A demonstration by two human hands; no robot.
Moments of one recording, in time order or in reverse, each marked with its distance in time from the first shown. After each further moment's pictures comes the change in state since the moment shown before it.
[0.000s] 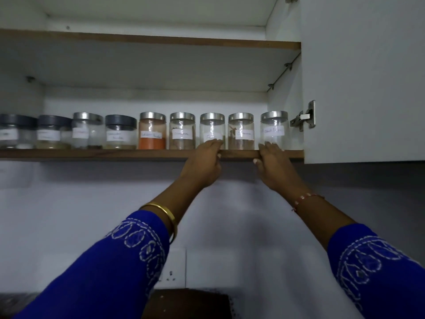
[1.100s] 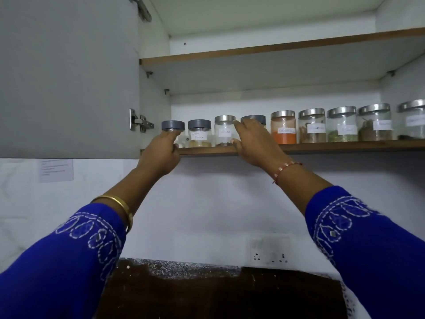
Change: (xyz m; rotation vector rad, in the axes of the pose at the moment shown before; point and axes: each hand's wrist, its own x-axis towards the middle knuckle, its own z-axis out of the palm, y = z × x) left_hand -0.165 -0.284 -0.311 0.264 0.069 -0.306; right_hand 0.025 -0.412 0.030 0.010 0.047 -0.300
